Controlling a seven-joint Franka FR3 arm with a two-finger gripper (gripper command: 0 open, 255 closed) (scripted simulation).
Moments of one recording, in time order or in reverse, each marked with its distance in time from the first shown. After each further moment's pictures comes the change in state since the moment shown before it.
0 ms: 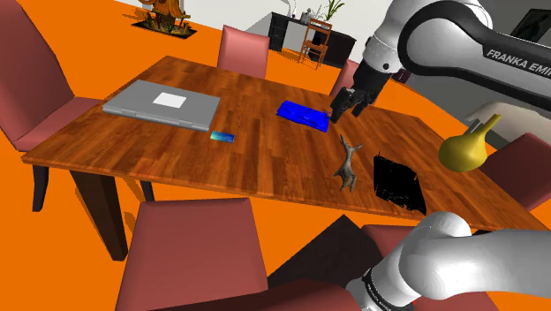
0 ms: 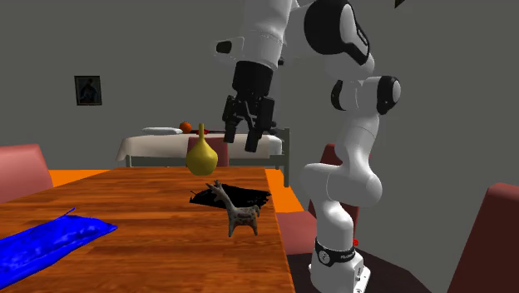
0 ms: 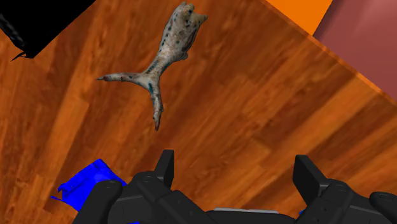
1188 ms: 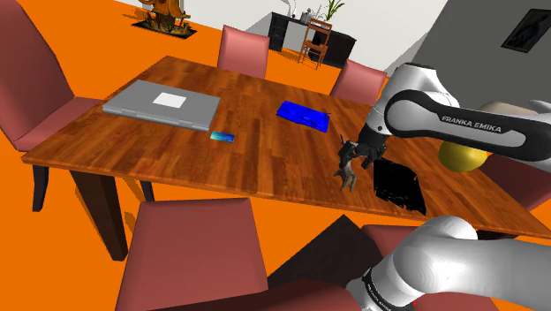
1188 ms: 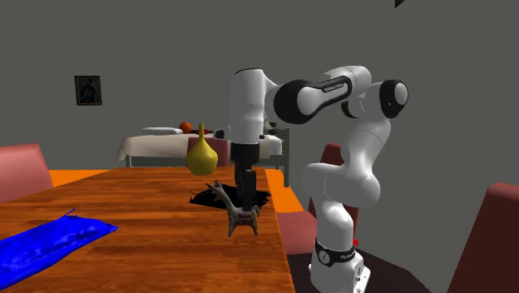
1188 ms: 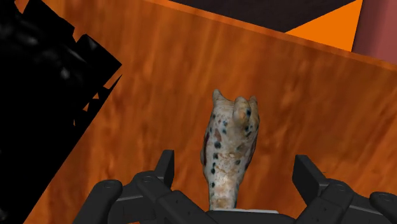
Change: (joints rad) arm -0.161 -0.114 -0.164 -0.433 -0.011 0.190 0.100
